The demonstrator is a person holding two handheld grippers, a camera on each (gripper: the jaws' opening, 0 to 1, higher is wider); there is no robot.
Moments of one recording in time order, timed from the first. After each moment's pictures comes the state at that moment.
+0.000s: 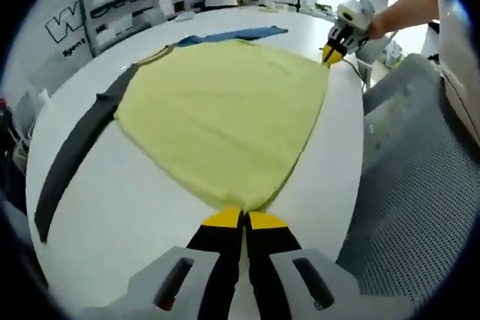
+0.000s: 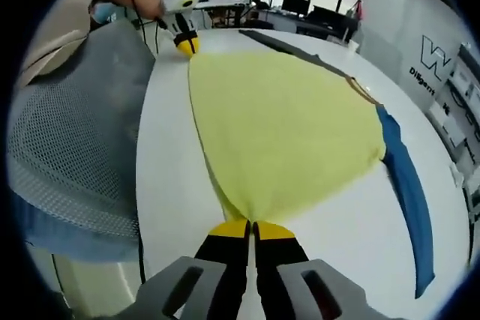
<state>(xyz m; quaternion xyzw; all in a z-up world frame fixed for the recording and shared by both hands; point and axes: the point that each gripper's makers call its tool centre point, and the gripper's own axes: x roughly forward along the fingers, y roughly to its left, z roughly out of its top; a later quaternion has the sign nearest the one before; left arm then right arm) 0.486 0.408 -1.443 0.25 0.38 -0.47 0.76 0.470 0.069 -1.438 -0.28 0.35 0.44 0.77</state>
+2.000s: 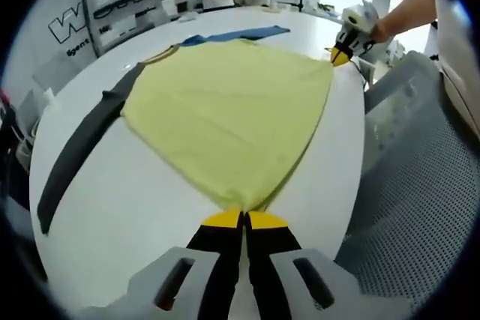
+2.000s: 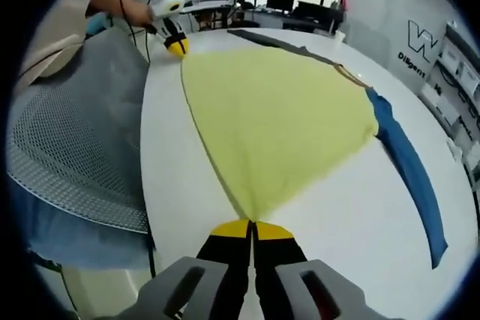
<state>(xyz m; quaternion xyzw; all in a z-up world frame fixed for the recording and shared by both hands) 0.488 0.418 -1.440 0.21 0.38 -0.44 0.78 0.448 0.055 -1.447 -0.25 0.37 0.43 0.79</state>
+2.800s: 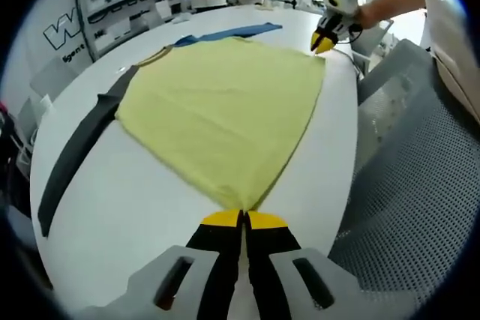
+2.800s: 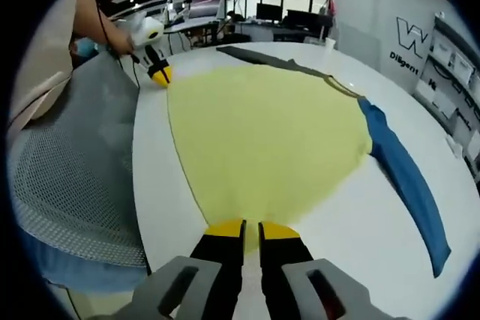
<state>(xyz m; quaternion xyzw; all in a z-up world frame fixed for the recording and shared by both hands) 0.475 0.418 -1.443 0.23 0.37 -0.45 0.78 0.475 0.088 -1.433 -0.21 0.36 0.44 0.80</state>
